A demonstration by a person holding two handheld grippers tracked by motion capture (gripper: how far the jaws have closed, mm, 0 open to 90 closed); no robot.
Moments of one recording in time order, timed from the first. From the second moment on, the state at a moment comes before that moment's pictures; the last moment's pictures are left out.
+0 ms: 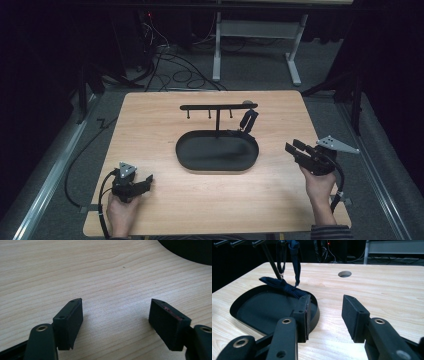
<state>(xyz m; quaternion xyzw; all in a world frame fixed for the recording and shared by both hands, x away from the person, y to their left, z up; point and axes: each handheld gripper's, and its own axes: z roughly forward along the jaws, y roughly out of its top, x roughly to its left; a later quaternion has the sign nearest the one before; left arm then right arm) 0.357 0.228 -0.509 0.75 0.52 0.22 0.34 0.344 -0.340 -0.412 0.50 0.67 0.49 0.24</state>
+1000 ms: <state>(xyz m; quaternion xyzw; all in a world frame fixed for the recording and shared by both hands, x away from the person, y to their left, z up) 0.356 0.228 -0.509 0.75 0.52 0.22 0.34 0.335 -0.331 -0.443 0.51 0.68 0.49 0.21</state>
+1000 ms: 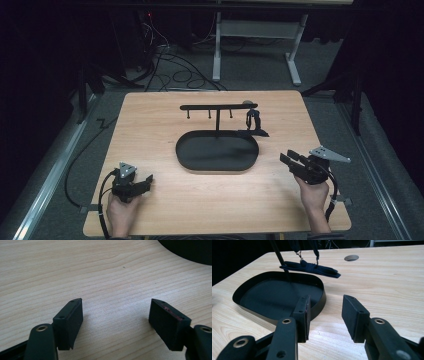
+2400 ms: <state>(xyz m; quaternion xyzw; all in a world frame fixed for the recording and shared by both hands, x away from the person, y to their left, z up) 0.356 0.228 -0.508 0.75 0.52 0.22 0.34 0.334 -0.315 -0.470 0.51 0.69 0.47 0.18</state>
